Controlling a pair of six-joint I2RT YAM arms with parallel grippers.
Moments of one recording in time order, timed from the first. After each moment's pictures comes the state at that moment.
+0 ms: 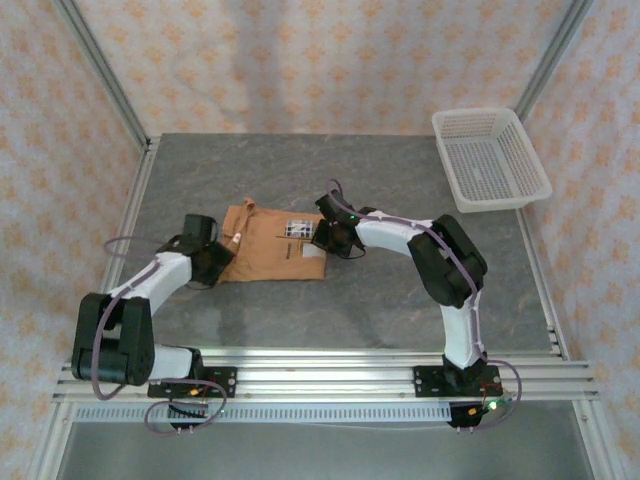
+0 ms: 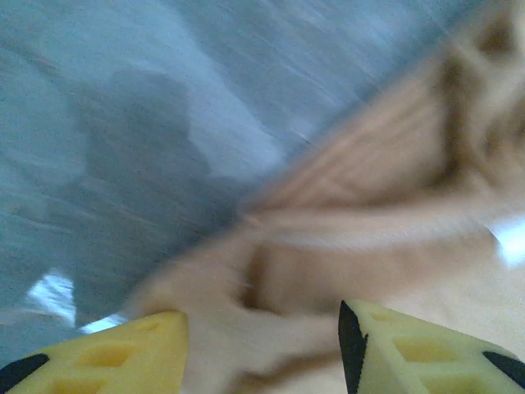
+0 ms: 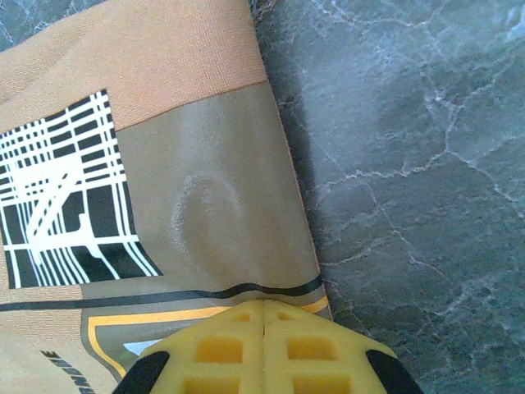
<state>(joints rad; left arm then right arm) 0.03 1.33 0.65 -0.47 0.03 -1.00 0.67 2.02 1.32 -0.38 -0.10 0.99</state>
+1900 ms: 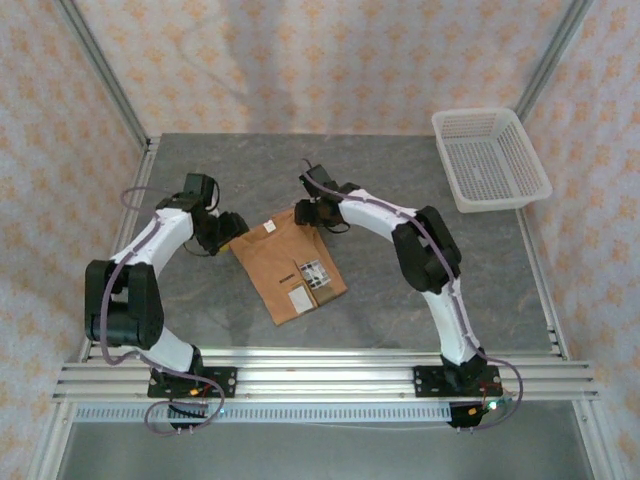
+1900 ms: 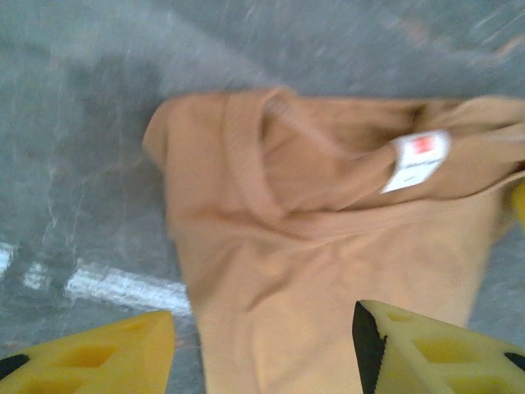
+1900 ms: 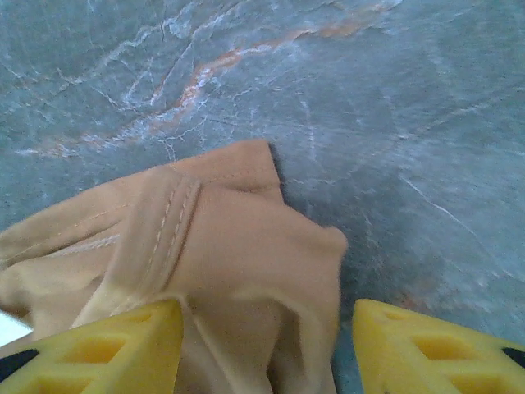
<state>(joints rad) -0.01 1.56 1.05 -0.74 0.26 -0.64 0.67 2.25 1.76 -0.53 -0.02 0.54</state>
